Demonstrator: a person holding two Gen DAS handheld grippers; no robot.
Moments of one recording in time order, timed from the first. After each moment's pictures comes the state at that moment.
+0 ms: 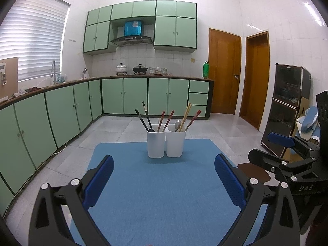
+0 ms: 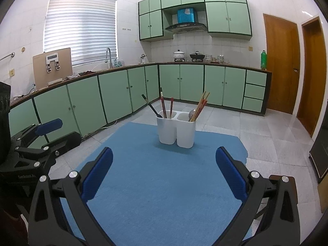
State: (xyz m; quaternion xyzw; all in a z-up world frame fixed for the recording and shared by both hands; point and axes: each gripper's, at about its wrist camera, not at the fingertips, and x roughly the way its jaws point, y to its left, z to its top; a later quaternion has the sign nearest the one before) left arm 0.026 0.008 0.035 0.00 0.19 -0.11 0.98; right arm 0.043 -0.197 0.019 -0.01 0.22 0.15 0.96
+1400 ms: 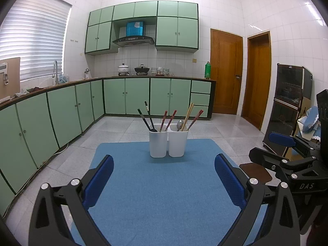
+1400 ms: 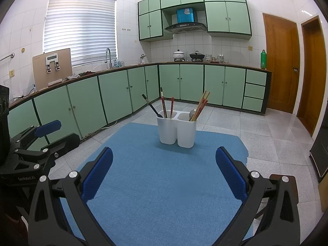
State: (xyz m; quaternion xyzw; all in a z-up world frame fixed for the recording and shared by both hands) left arm 0.023 0.014 0.033 0.00 0.19 -0.10 0.98; right arm 0.041 -0.198 0.016 -0.01 0.22 0.15 0.96
